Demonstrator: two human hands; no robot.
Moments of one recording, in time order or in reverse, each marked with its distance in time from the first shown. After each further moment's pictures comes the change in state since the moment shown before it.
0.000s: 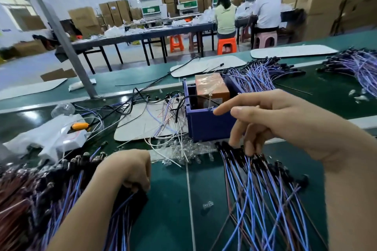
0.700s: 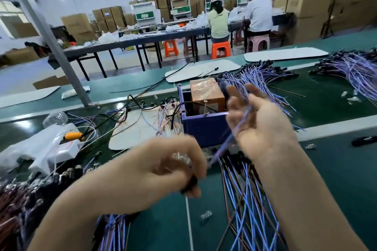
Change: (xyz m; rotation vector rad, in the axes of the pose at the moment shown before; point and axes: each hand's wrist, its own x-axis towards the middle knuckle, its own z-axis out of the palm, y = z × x) left_hand -0.095 0.048 -0.018 -0.600 0.146 0.948; right_hand 0.047 0.013 0.032 1.351 0.690 -0.036
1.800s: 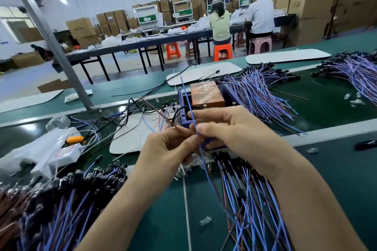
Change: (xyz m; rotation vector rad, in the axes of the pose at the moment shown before) left_hand 0.044 -0.031 0.029 -0.288 0.624 -0.019; right_hand -0.007 0.000 -0.005 -1.233 -0.517 -0.063
